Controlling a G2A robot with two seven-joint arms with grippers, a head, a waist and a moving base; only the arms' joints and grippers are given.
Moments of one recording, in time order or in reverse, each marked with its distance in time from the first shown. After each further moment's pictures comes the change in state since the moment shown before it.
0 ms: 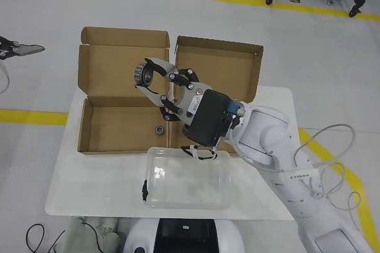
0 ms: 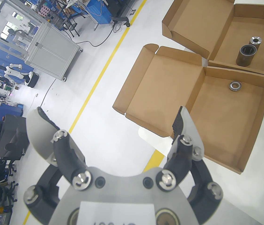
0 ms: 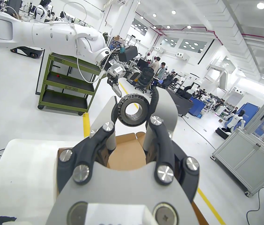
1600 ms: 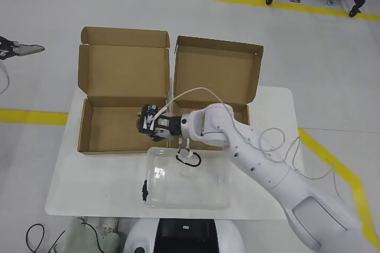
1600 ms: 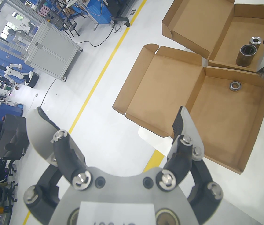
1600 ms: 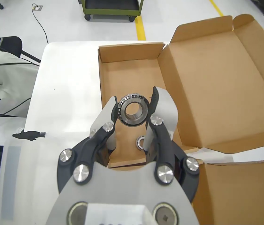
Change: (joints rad) left arm 0.000 0.000 0.000 0.000 0.000 0.000 0.000; right arm 0.234 -0.122 -0.341 0.635 0.236 -0.163 0.433
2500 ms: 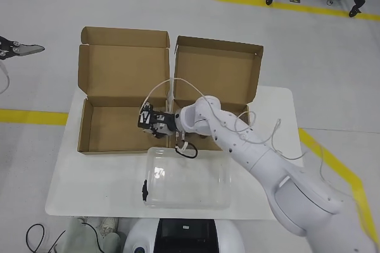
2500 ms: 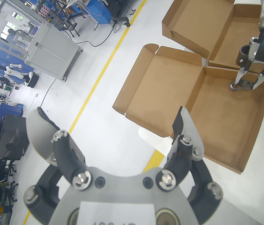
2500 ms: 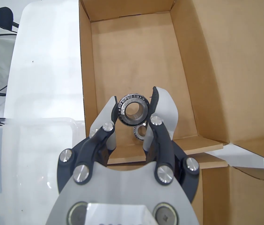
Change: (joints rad) left arm 0.000 0.000 0.000 0.000 0.000 0.000 0.000; right arm 0.176 -0.181 -0.148 0.504 0.005 -0.095 -0.117
